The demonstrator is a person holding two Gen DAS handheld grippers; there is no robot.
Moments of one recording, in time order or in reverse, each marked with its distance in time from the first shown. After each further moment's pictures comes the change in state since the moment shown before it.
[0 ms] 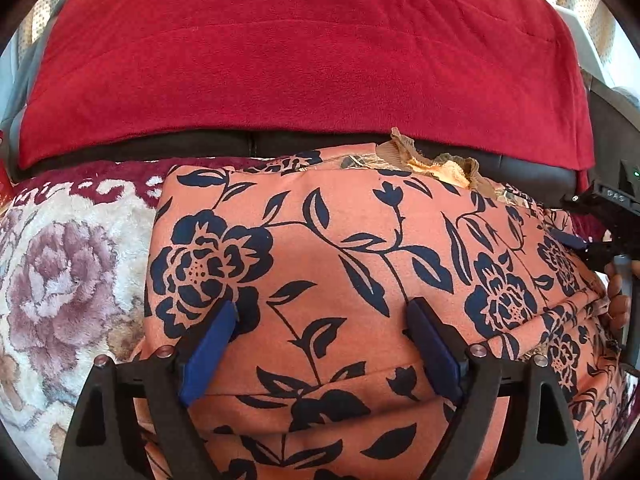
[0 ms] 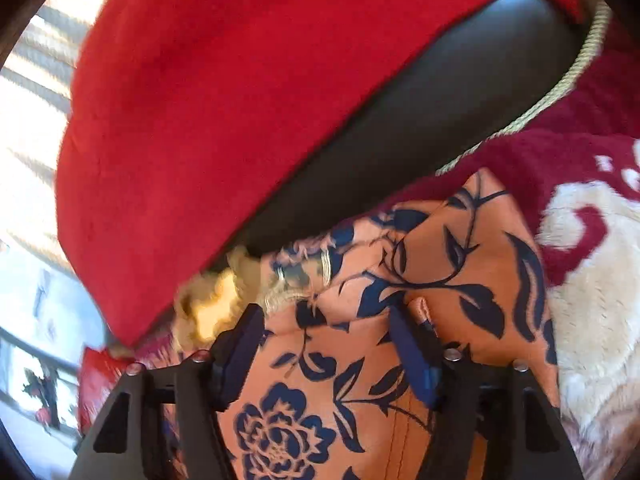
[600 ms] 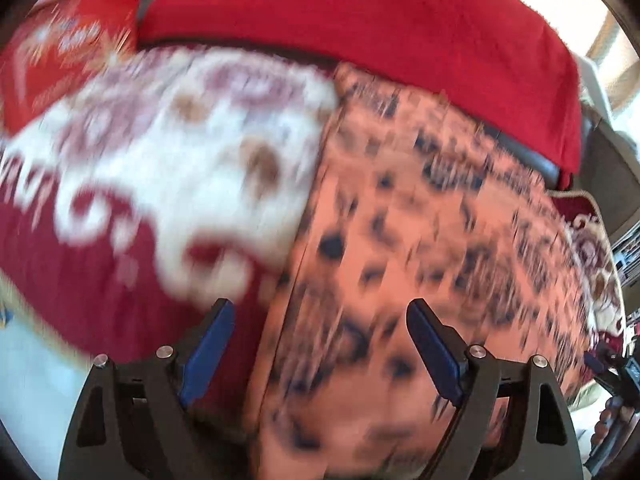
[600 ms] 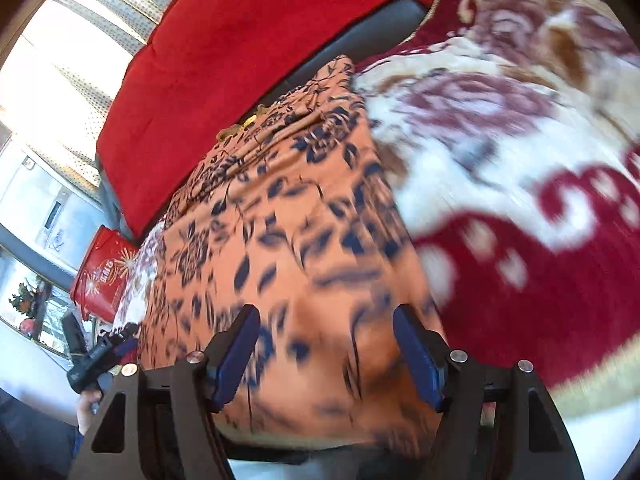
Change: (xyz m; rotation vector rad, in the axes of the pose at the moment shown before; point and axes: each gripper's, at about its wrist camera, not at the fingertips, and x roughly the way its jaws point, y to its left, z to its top) left arm -0.162 0.092 -0.181 -0.245 0.114 0.002; right arm -0.218 -0.076 -0.253 -0.133 0.048 -0.038
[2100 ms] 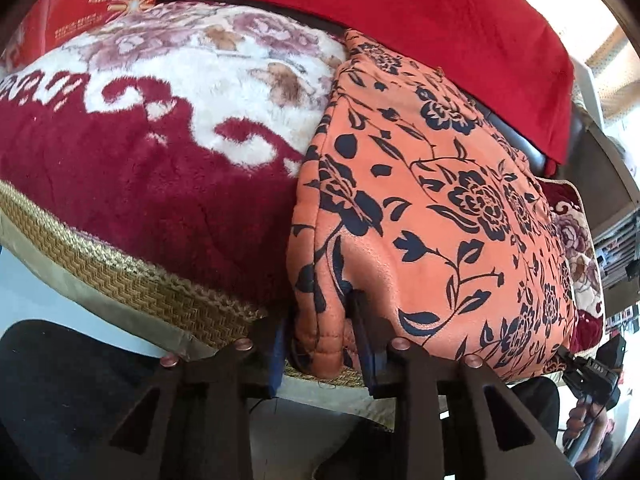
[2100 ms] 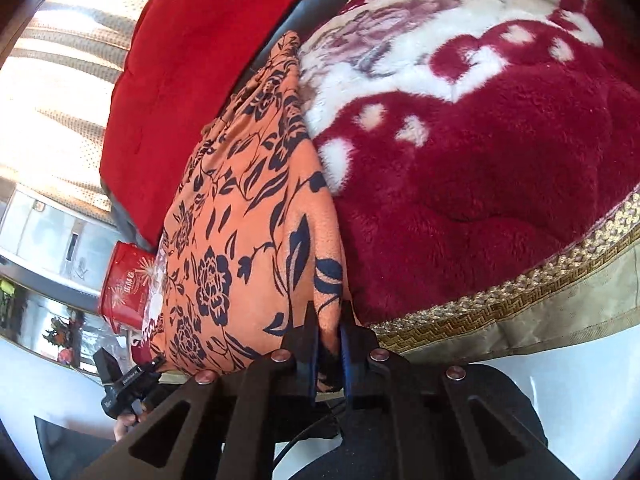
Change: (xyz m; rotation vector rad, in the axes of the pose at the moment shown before) left arm -0.013 0.015 -0.050 -0.045 0.055 -0.088; right arm -0.008 -0.053 -0.049 0.179 0.068 0.106
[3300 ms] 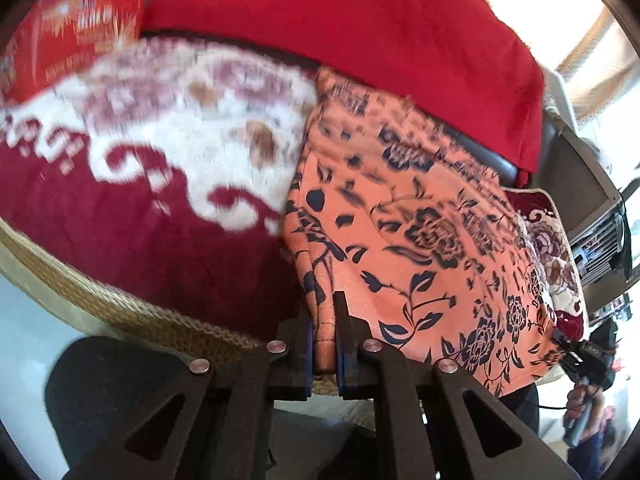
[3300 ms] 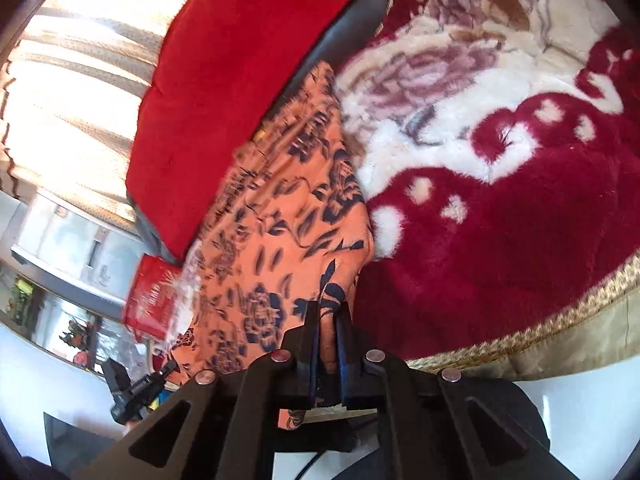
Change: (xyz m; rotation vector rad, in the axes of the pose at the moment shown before) left arm -0.026 -0.001 0.028 0.013 -0.011 -0.059; right arm -0.016 0.022 0.026 -0.023 -0.037 0.059
